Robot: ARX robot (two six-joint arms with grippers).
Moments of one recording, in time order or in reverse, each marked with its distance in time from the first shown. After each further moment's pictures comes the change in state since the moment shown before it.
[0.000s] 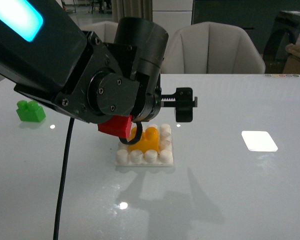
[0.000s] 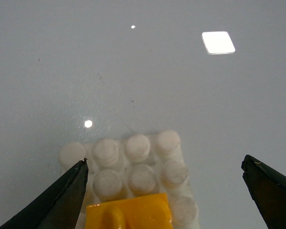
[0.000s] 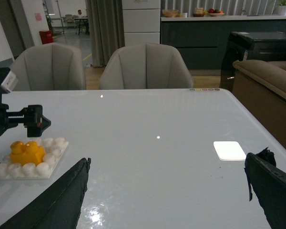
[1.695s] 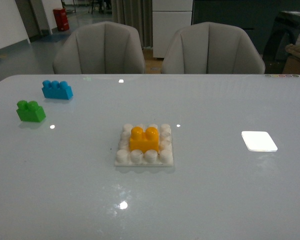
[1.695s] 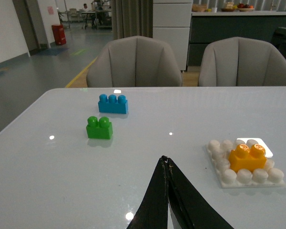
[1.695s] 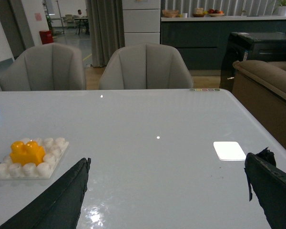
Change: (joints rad) left arm 0.491 -1.574 -1.305 0.277 0.249 0.232; right arm 0.000 0.000 0.000 0.000 0.000 0.000
